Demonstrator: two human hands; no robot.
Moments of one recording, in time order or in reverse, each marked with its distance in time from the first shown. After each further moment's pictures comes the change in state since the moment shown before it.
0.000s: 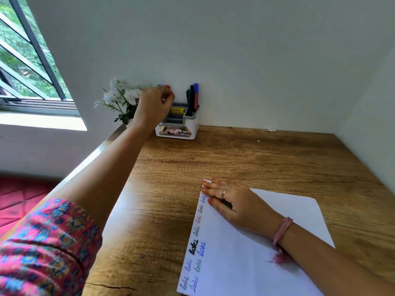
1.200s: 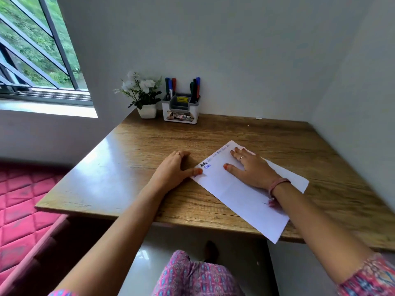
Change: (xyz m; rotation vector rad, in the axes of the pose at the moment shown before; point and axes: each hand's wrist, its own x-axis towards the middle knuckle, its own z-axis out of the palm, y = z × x) left_hand -0.214 0.065 -0.052 -0.117 -0.601 -0.267; right_hand -0.042 -0.016 -0.017 -0.223 0.051 0.434
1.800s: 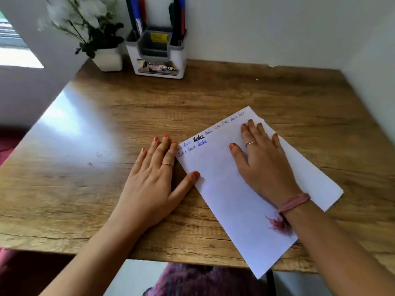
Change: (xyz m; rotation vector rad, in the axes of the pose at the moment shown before) left_hand -0.020 0.011 0.014 0.338 -0.067 0.012; right_hand 0.005 -0.001 0.020 -0.037 0.095 0.149
